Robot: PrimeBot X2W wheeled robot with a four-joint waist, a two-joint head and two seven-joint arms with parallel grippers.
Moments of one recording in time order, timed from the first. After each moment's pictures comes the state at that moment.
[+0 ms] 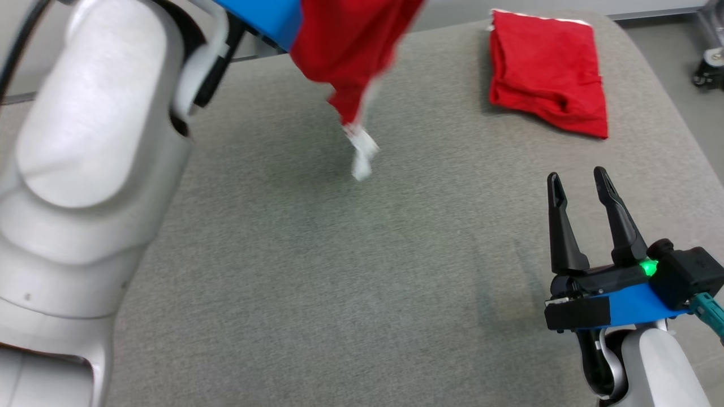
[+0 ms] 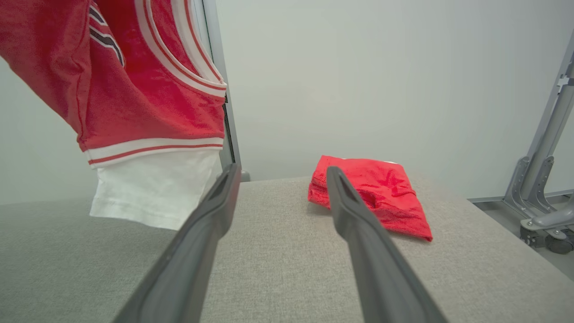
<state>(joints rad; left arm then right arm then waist) -1.18 0.26 -0.55 0.32 -0.36 -0.13 -0.06 -0.23 -0.05 0.02 0.08 0.19 0.13 -0.26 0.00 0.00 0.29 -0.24</state>
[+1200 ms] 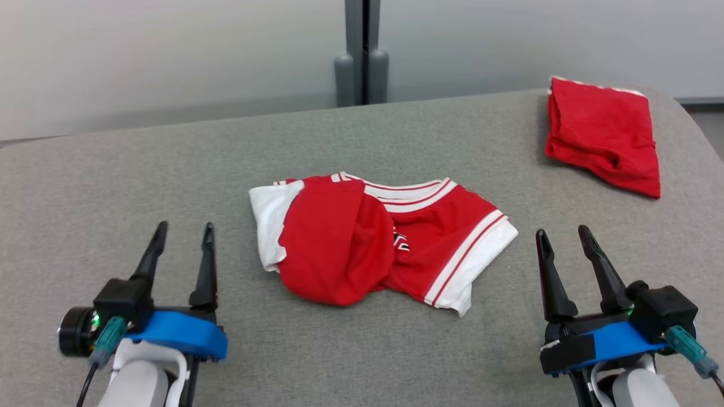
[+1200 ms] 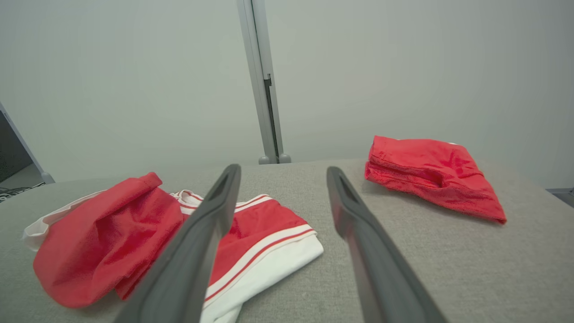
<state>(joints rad) -0.25 0.27 -0.30 0.35 -0.37 0.03 -0.26 -0.15 -0.05 0.03 0.19 0.18 0.13 -0.26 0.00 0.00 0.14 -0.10</state>
